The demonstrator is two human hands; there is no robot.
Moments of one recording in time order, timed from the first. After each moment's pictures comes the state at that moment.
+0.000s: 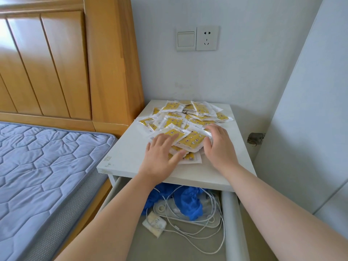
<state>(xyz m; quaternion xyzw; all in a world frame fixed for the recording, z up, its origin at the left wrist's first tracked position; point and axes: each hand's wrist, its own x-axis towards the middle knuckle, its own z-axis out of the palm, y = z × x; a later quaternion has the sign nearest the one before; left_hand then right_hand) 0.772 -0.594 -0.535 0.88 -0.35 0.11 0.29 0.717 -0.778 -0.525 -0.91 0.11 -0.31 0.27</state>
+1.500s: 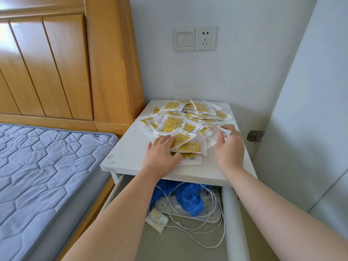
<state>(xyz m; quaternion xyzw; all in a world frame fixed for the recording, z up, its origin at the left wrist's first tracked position) 0.775 -0.601 -0.530 0.93 -0.29 0.06 0.24 0.700 -0.772 -0.524 -0.81 0.25 -0.42 0.32</state>
